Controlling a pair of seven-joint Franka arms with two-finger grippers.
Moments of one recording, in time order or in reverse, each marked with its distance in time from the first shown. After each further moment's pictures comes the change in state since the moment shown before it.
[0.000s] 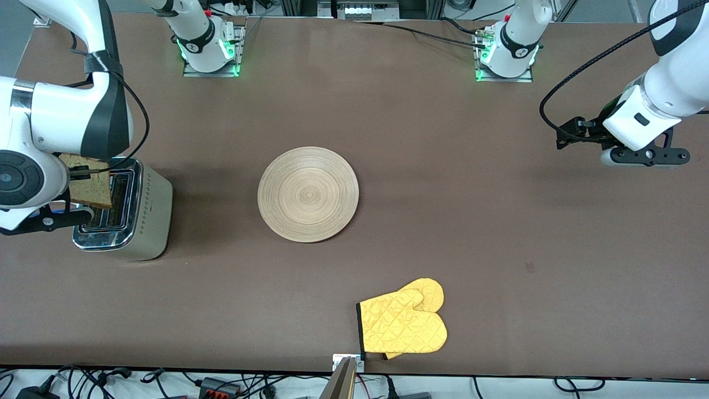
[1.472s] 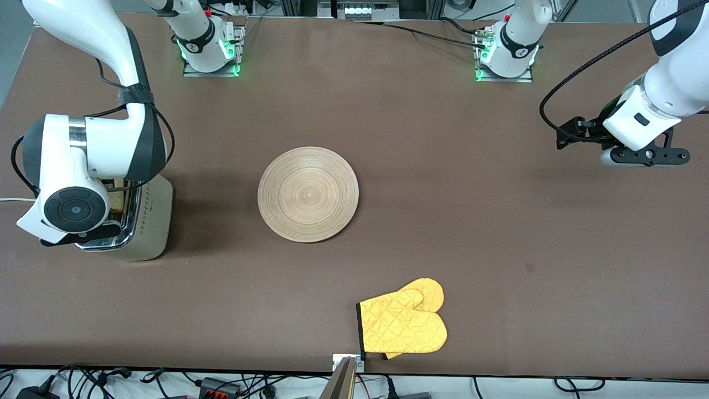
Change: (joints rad) left arm 0.000 0.000 0.000 0.000 0.000 0.000 -0.001; right arm 0.028 0.074 0.005 -0.026 -0.036 0.005 0.116
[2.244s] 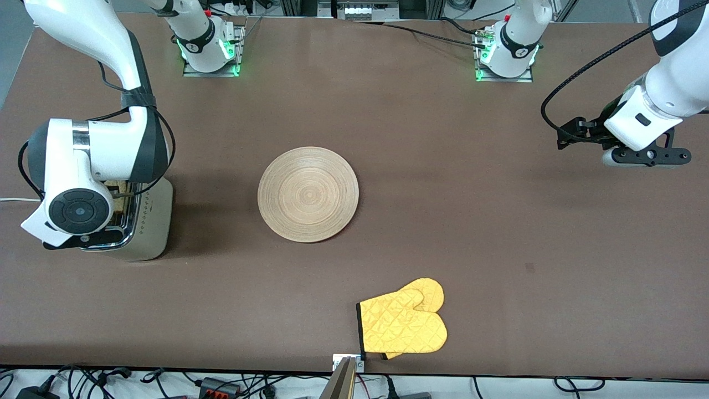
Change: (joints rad) left arm 0.002 0.000 0.001 0.000 0.000 0.000 -0.002; right arm -0.003 0.009 -0.001 -0.006 0.017 0.049 0.064
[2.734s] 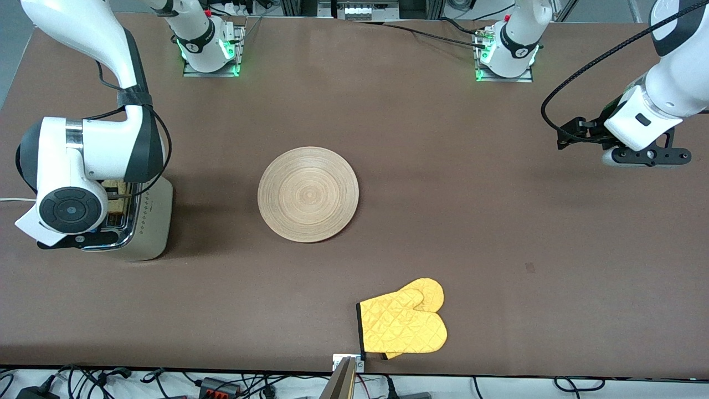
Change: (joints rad) left arm 0.000 0.000 0.000 0.000 0.000 0.000 0.000; right arm -0.004 -0.004 -0.004 0.008 0.030 0.004 0.031
